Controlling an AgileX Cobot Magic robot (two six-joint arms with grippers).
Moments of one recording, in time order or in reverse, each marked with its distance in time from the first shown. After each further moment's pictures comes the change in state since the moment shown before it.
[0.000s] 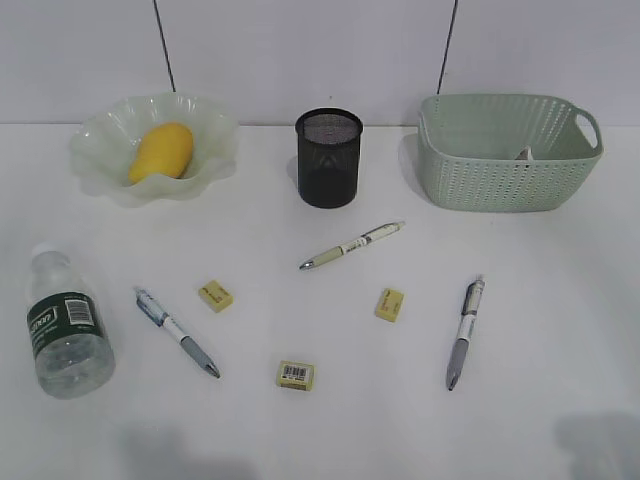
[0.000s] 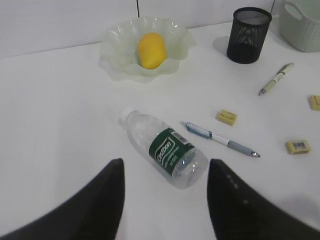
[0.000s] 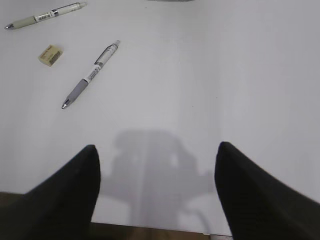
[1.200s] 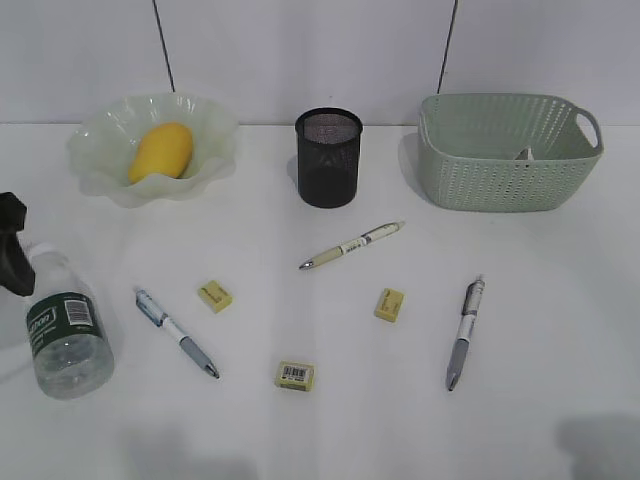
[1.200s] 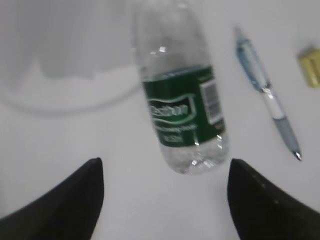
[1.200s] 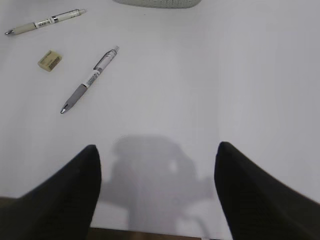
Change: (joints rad) left arm 0.096 1.240 -0.247 -0.099 -0.097 -0.395; right arm 0.000 -0.021 0.001 -0.004 -0.005 -0.001
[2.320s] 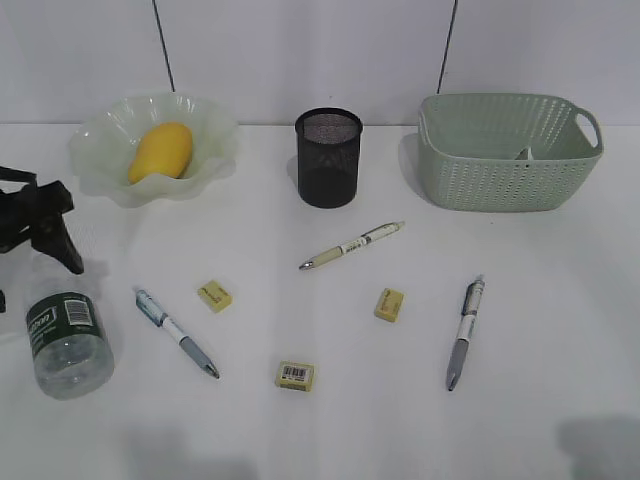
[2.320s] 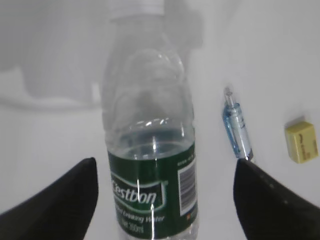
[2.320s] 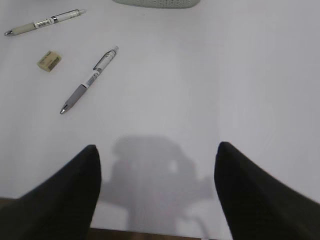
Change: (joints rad) left arm 0.058 0.254 -0.067 -0.129 -0.173 -0.023; right arm 0.000 -0.001 0.000 -0.001 -0.001 0.001
